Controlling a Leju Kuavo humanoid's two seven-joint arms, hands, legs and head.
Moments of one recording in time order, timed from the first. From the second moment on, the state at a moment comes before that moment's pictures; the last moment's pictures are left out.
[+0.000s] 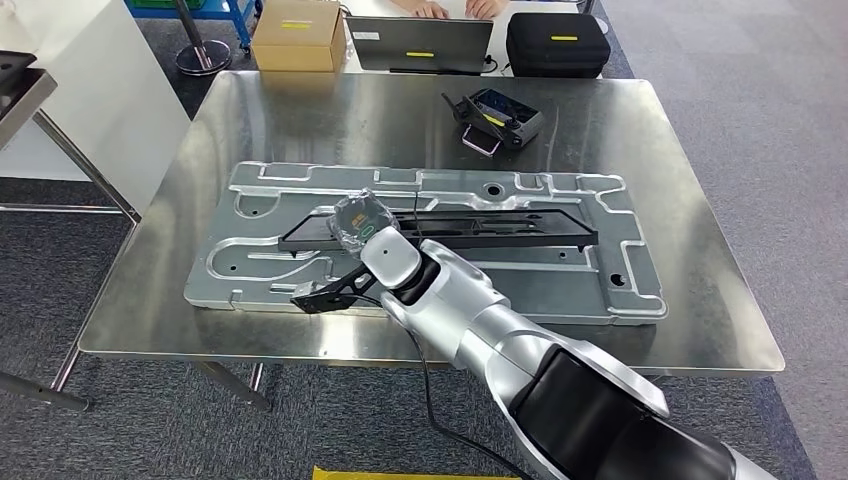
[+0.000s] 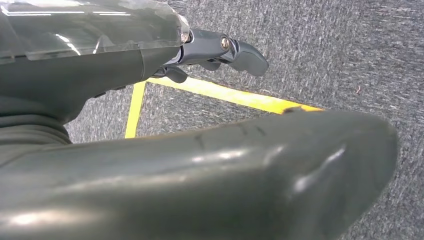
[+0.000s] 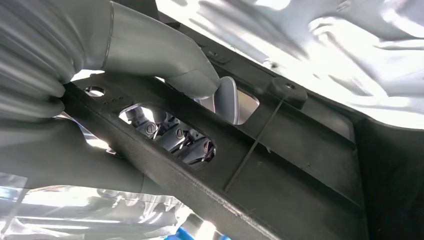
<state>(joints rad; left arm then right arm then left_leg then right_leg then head) -0.07 -0.18 1.02 -0.19 -0.77 0.17 -0.40 -1.04 0.36 0.87 -0.50 1.47 0.03 0.16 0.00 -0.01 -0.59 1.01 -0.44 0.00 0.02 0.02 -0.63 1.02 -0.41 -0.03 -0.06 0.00</state>
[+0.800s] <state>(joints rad) -0.07 -0.18 1.03 -0.19 -0.77 0.22 -0.38 -1.05 0.36 1.01 -0.51 1.35 0.05 0.22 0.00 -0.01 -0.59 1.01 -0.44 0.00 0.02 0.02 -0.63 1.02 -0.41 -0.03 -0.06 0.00</state>
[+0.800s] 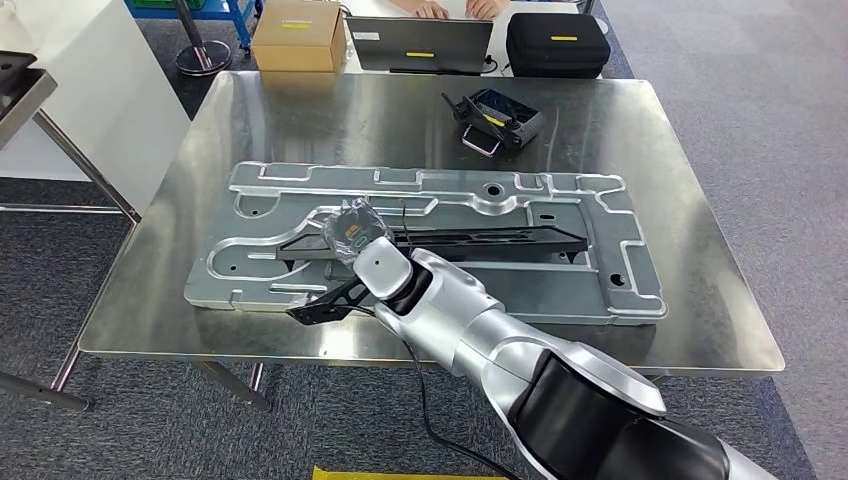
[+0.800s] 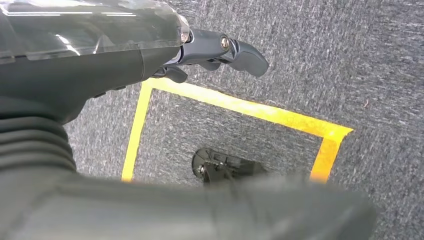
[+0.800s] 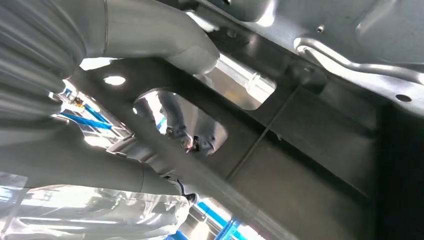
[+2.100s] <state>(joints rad) -0.06 -0.18 1.05 -0.19 -0.79 0.14 -0.44 -0.83 0.35 0.59 -1.42 0.18 -0.01 -0.26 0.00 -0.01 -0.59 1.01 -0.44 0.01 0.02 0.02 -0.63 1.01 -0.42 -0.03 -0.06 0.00</state>
